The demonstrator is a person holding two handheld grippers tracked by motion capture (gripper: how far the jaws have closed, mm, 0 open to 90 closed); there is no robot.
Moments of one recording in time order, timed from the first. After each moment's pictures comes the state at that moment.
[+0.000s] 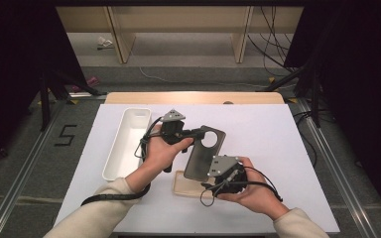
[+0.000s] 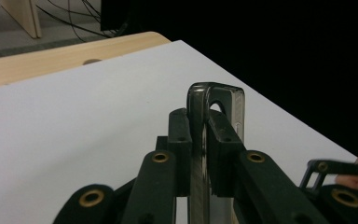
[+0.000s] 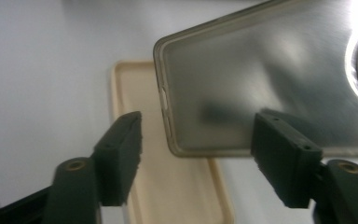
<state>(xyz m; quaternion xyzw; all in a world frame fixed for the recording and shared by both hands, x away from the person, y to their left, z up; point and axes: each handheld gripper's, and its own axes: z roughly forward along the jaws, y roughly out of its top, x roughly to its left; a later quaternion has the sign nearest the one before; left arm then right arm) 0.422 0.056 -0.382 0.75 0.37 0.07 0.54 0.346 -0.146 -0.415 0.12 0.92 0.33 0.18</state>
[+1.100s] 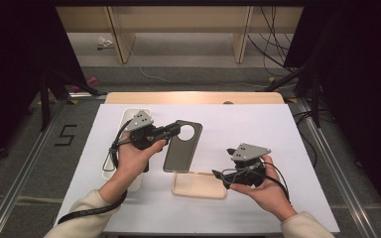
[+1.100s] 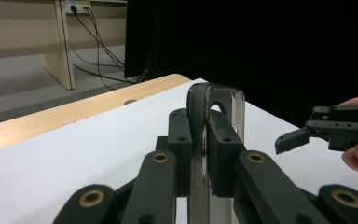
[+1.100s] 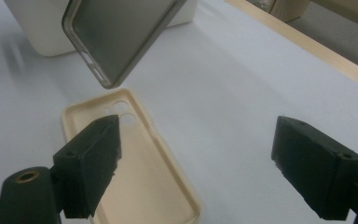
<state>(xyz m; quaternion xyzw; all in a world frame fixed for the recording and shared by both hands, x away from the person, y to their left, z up) 0.400 0.118 -0.371 0.71 0.34 0.15 0.59 0.357 -0.190 -0.414 0.26 0.85 0.42 0.19</state>
